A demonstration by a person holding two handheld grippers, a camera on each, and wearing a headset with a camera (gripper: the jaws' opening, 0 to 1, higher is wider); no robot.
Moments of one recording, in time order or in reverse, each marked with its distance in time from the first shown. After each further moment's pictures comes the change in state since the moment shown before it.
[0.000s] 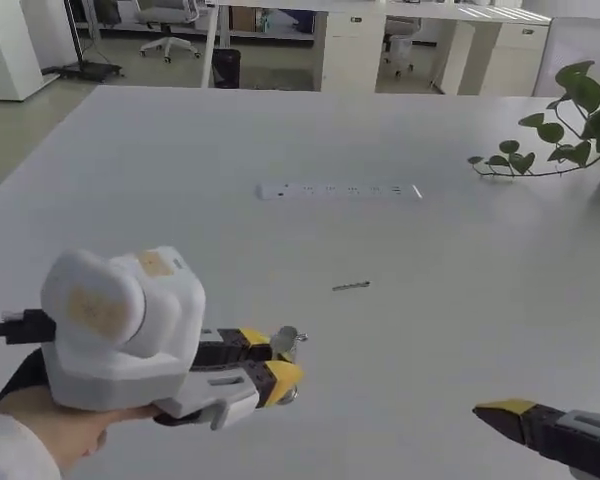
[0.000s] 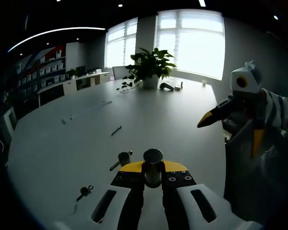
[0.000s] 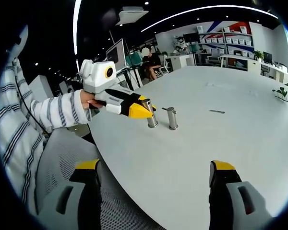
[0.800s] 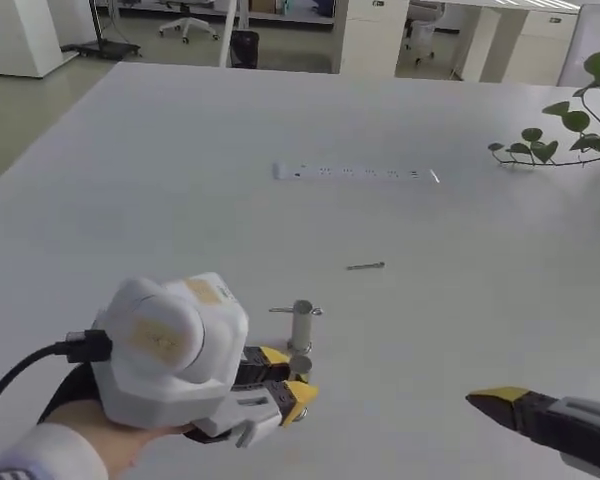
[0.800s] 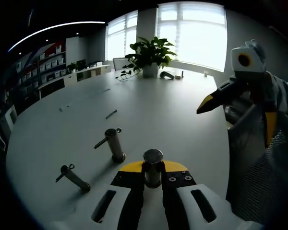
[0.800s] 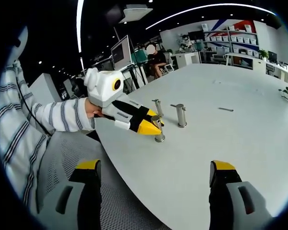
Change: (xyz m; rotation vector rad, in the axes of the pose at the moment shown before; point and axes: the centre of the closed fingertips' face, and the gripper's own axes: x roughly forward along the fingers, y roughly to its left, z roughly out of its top) left arm 0.014 -0.012 -0.041 0.007 0.073 0.018; right arm 0.010 0.017 -0.006 -0.001 0.023 0.058
